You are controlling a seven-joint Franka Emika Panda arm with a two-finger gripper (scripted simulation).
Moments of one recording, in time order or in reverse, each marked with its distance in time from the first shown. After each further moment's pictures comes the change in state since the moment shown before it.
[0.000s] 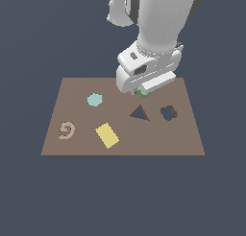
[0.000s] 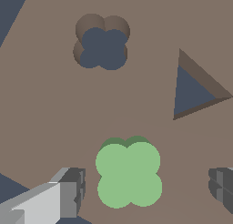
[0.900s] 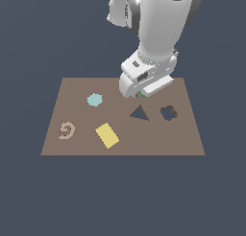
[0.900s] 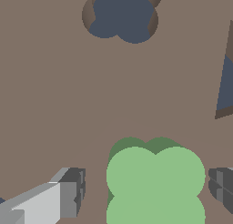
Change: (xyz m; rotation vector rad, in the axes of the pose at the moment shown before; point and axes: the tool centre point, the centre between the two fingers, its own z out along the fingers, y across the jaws) arm -0.008 -0.010 0.032 -0.005 0.001 -0.071
